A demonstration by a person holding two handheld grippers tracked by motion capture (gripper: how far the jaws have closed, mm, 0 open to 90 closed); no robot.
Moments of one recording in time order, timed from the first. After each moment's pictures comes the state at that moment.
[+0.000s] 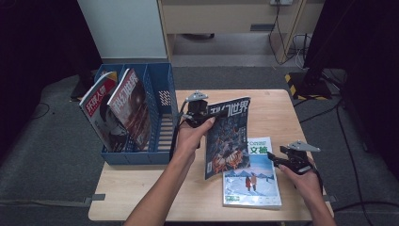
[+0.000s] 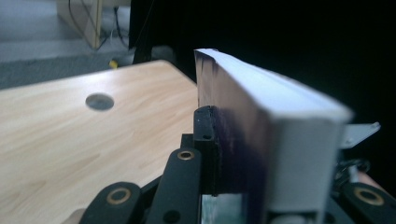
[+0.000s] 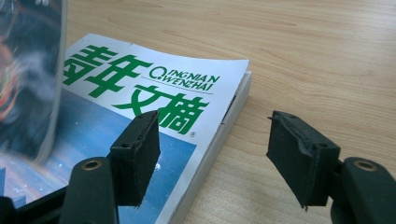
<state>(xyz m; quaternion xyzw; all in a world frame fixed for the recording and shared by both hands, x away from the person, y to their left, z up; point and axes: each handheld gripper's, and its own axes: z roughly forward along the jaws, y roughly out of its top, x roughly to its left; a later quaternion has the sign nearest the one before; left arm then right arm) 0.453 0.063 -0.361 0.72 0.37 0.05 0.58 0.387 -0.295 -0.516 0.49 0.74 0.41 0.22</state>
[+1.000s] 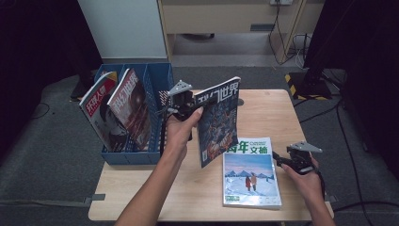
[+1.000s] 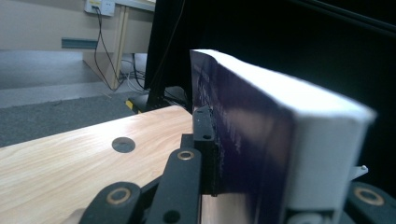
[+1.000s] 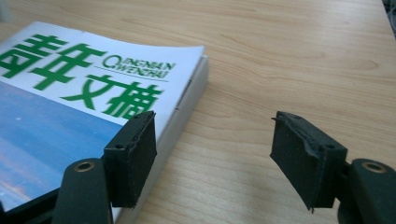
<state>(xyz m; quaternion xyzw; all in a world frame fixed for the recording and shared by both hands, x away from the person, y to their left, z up) 0.445 0.095 -0.326 0.68 0.37 0.10 0.62 0.388 -0.305 -0.522 0.53 0.72 0.37 0.25</state>
